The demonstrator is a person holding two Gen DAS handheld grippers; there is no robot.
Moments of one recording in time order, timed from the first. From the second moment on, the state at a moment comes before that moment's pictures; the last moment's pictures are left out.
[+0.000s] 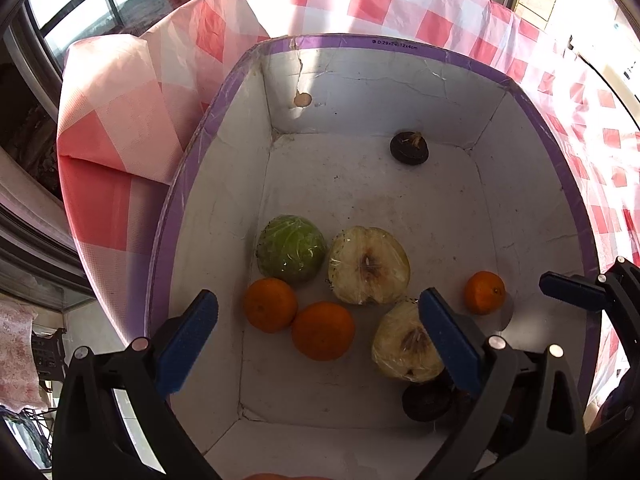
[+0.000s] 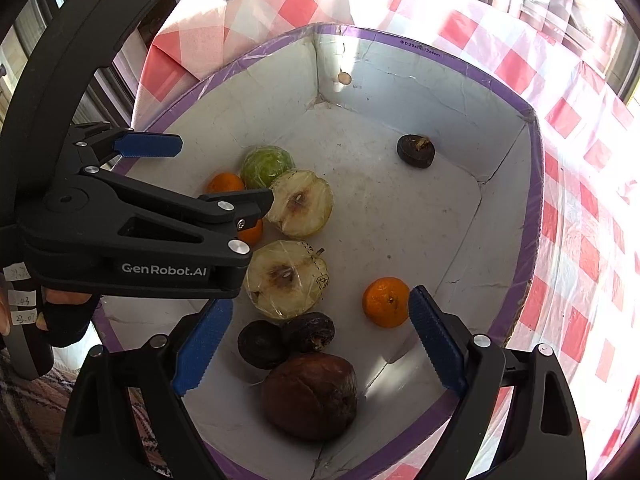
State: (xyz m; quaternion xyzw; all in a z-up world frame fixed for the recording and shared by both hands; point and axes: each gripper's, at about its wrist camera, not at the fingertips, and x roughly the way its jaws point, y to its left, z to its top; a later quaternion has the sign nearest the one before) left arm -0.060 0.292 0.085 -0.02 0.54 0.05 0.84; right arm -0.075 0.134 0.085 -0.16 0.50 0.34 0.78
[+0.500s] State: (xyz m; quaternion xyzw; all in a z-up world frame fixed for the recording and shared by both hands) left arm -0.061 0.294 0.084 -0.03 0.55 0.04 0.84; right arm -0.076 0.137 0.083 -0.17 0.50 0.33 0.78
